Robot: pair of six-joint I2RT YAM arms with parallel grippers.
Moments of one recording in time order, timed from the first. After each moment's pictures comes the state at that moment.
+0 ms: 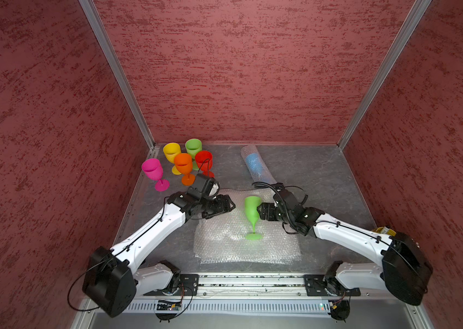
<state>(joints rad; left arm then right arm) -0.51 1.28 0.98 -0.69 0.35 -0.71 0.76 1.28 0.73 -0.23 0.08 0.72</state>
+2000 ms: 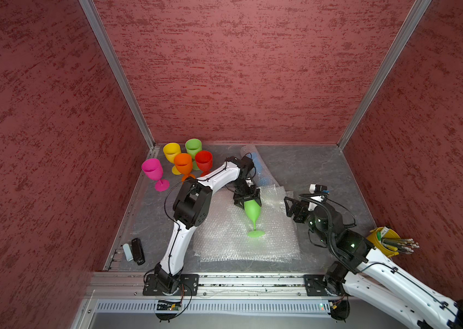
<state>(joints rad) -0.59 2.21 1.85 -1.20 0.55 -0.50 0.74 0.67 0.57 -0.30 0.34 0.70</state>
